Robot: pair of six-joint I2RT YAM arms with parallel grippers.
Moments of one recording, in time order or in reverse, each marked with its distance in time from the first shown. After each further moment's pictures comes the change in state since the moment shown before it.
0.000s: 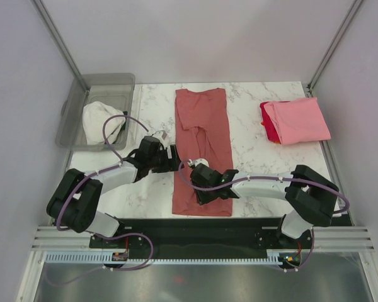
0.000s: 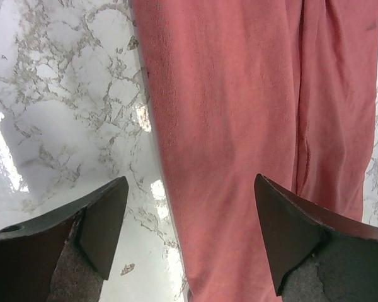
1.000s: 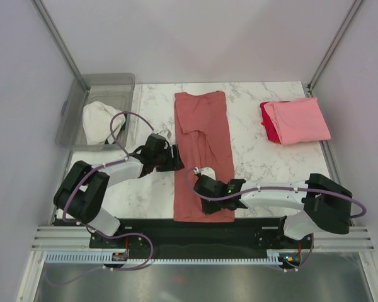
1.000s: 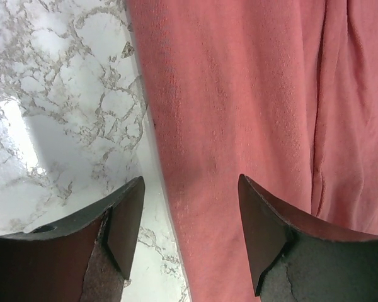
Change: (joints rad) left arm -0.029 0.096 0.080 -0.050 -0.034 0.009; right arm 0.112 -0.124 -0.070 -0.069 0.018 0.189
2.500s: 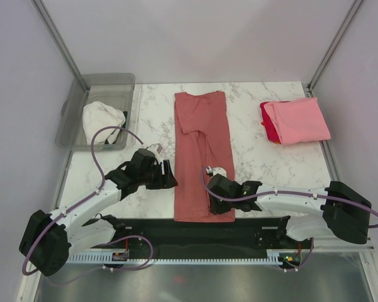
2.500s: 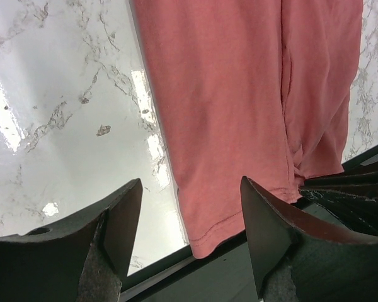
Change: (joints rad) left arm -0.089 -0.508 -0.142 -0.370 0.009 -0.081; right arm -0.065 -0.165 -0.150 0.023 -0.037 -0.005
